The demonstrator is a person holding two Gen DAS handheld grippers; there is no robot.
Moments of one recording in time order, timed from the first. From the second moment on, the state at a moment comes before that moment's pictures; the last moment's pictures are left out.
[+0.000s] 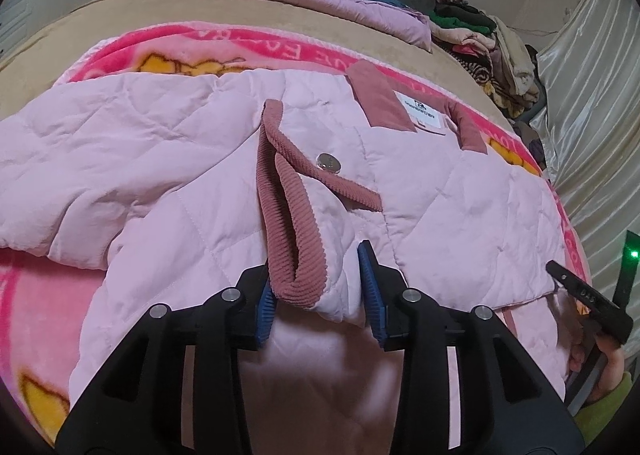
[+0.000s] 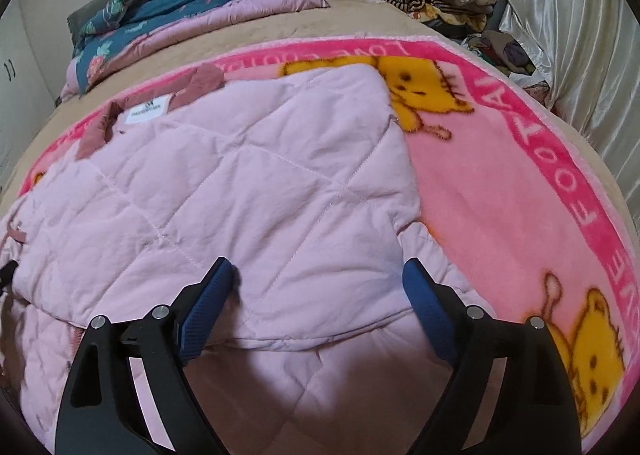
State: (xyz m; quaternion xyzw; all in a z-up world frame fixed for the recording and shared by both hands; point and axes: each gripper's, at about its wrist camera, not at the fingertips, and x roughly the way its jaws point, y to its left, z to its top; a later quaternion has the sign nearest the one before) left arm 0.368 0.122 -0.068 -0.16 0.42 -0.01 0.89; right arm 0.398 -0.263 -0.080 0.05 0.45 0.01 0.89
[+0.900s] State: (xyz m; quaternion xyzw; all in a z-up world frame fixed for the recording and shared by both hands) left arm 0.332 0.127 -0.014 -0.14 0.38 0.00 0.91; right arm 0.321 -0.231 -0.004 0.08 0.35 0.06 0.93
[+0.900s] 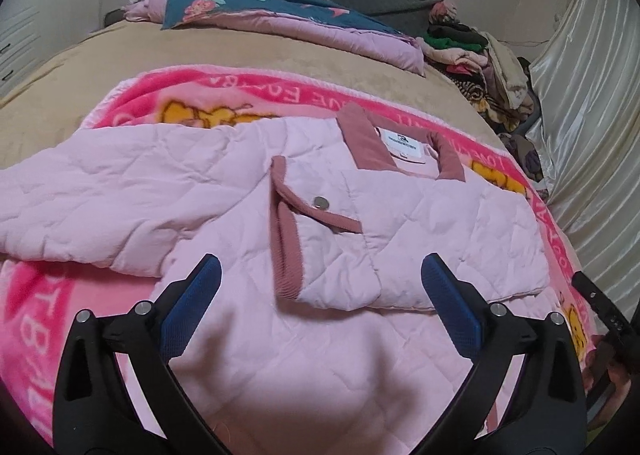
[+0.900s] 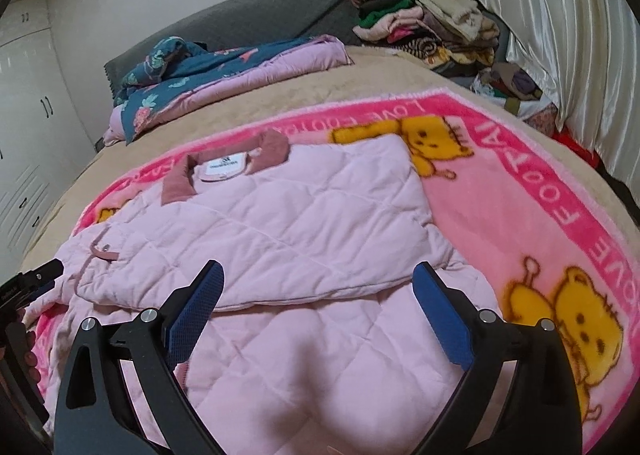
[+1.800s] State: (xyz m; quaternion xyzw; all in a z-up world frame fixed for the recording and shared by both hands) left arm 0.280 0.198 0.011 -0.17 0.33 0.08 0.92; right arm 0.297 -0.122 0.043 0.03 0.31 0.13 0.94
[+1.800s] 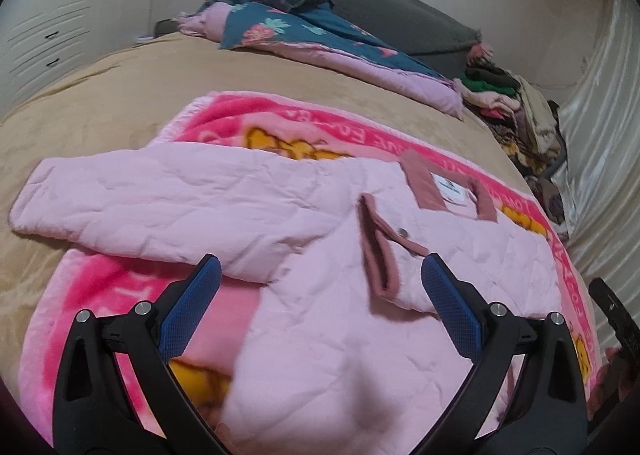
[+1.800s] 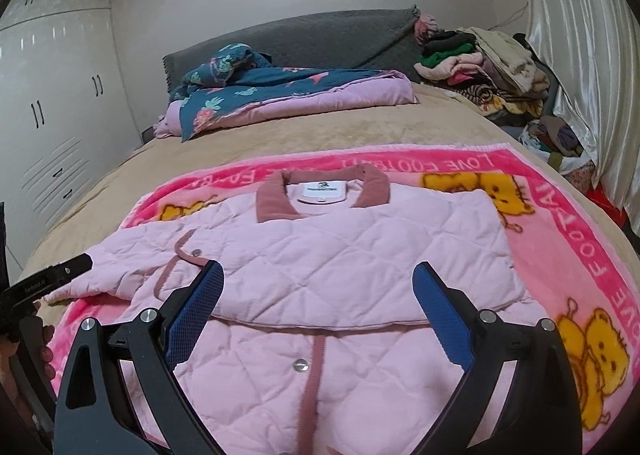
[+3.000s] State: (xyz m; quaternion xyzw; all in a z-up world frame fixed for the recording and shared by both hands) left arm 0.250 0.350 -0.021 -0.30 0.32 0.19 0.88; right arm 0.326 0.052 0.015 -0.06 0.33 0.22 0.92
